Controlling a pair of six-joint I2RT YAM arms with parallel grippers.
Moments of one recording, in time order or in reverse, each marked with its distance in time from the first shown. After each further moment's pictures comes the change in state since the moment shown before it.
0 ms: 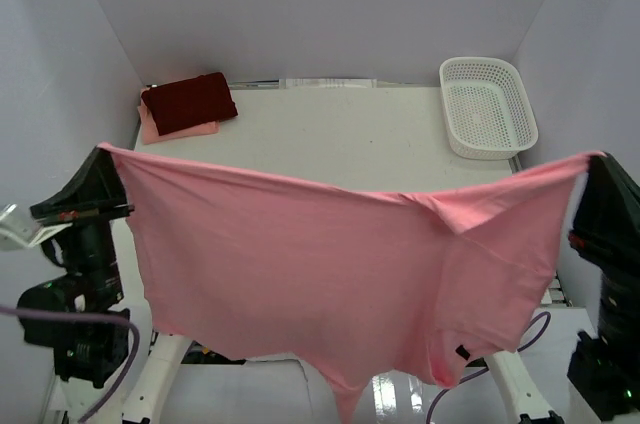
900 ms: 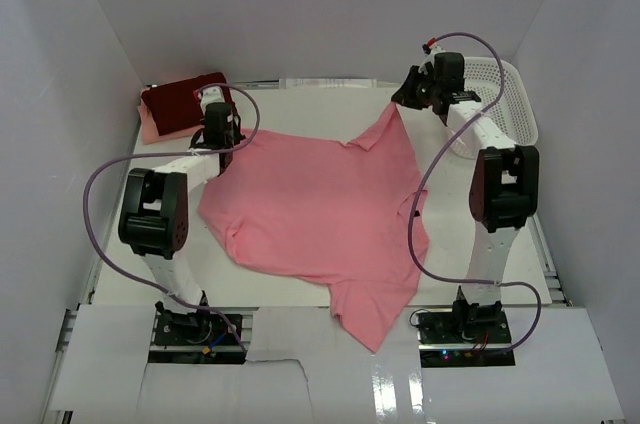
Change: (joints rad) left arm 0.011 1.428 -0.092 0.396 0.010 -0.014; right arm -0.020 1.596 0.233 -0.147 -0.226 0.145
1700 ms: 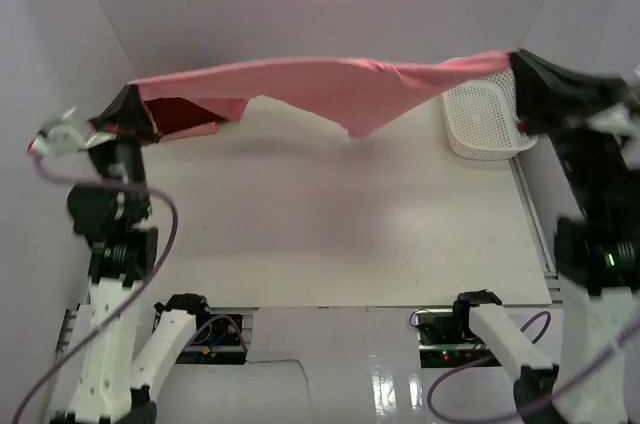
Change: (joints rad) left arm 0.042 -0.985 -0.026 -0.040 0.019 0.083; right arm -0.035 -1.020 -0.074 0.067 -0.030 -0.186
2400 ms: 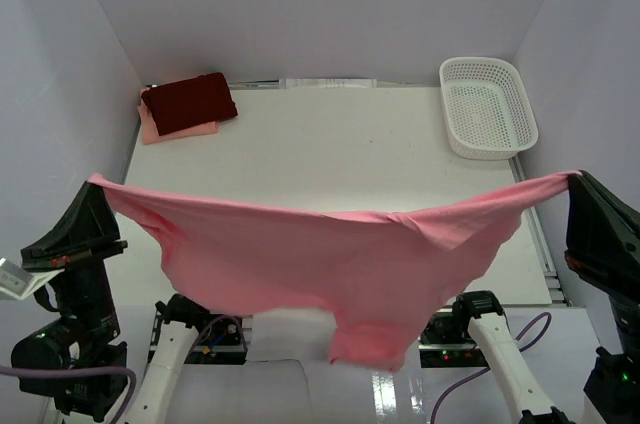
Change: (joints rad) left arm -0.056 -0.613 -0.009 -0.401 -0.028 -0.061; right arm 0.058 -0.501 -0.055 -0.083 0.039 0.023
